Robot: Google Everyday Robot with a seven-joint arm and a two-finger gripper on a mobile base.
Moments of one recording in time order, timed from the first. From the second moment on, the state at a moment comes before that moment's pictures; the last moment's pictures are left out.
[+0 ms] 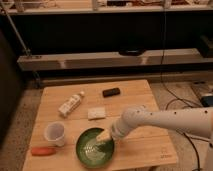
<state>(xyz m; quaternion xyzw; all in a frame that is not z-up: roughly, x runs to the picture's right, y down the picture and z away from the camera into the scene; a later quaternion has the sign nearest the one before) 0.021 0.265 0.782 -0.04 -0.41 -0.66 0.63</state>
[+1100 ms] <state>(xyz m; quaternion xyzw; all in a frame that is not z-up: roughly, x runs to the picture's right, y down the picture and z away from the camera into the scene) 0.017 0.261 0.773 -0.04 -0.40 -0.67 0.63</state>
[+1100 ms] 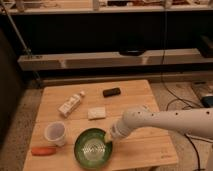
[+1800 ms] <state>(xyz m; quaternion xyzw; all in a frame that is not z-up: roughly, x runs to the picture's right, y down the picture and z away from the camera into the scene) 0.008 0.251 0.759 -0.04 -0.39 -0.67 0.62</state>
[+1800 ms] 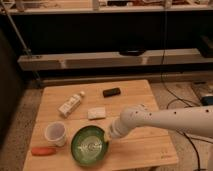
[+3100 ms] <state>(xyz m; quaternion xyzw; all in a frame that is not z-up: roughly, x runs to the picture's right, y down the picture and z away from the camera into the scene) 0.002 0.220 0.725 -0.04 -0.38 -0.69 0.62</state>
